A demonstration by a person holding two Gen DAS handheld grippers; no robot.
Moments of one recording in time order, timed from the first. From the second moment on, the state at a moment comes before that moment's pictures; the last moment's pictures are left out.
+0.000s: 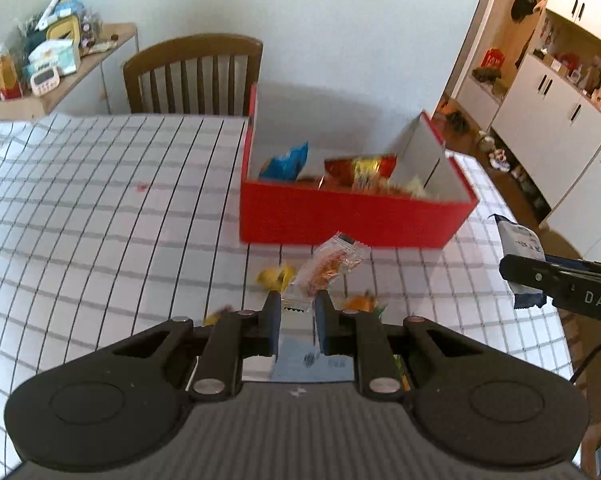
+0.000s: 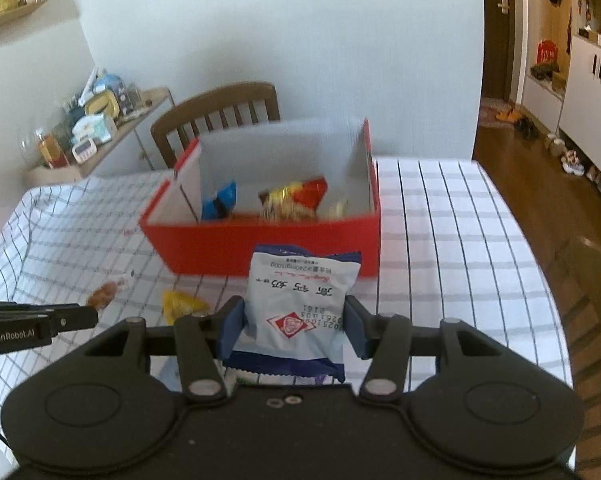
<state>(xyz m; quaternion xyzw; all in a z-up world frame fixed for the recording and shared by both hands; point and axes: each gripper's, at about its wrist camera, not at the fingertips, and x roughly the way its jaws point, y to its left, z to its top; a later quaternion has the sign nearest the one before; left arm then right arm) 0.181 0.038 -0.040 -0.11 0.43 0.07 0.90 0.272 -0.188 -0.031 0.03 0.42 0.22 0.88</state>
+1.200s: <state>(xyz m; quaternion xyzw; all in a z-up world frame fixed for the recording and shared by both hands) 0.370 0.041 -0.025 0.00 0.44 0.09 0.89 0.417 -0.119 -0.035 -0.03 0.42 0.22 0.88</state>
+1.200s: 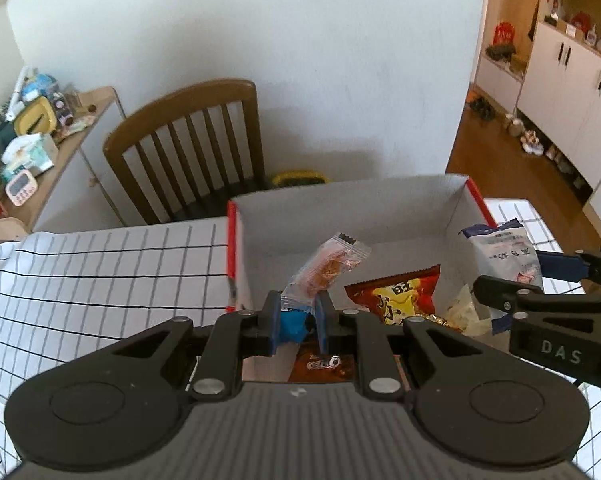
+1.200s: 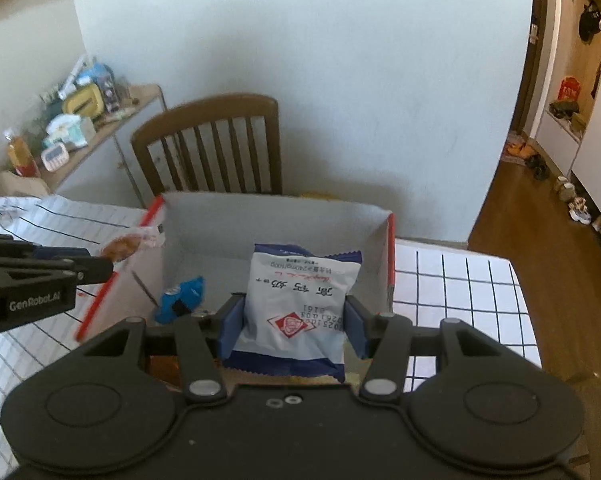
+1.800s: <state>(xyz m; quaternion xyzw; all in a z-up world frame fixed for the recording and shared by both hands) 0.419 0.038 -0.100 0.01 0.52 0.07 0.85 0.444 -0.098 -0.092 -0.06 0.48 0.21 0.85</state>
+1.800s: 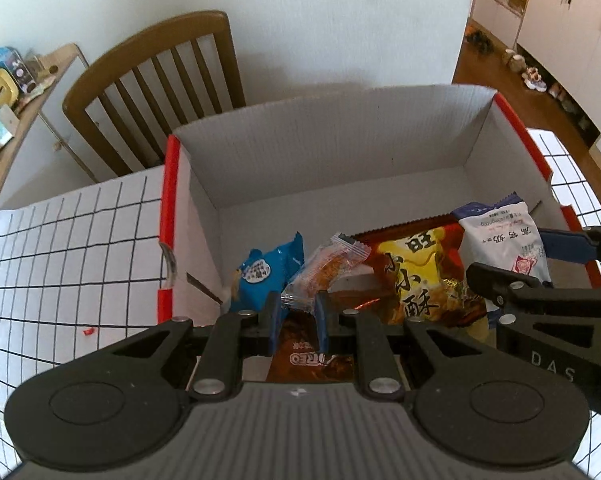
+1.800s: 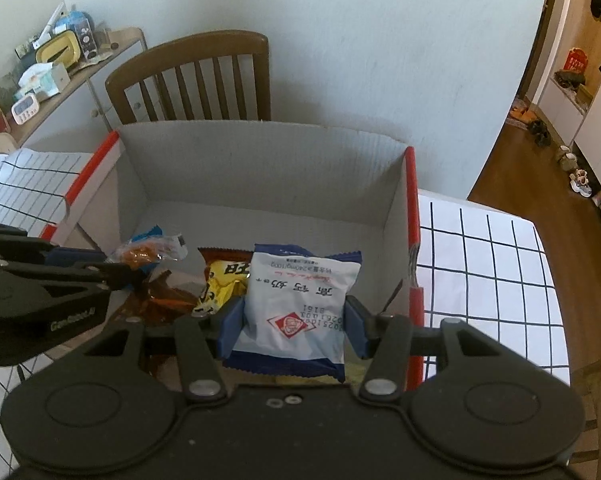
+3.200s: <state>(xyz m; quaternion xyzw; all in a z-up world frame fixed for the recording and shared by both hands) 0.350 0.054 -0.043 -0.07 0.47 0.07 0.88 0.389 -0.130 -0.029 -0.03 0.43 0.23 0.87</state>
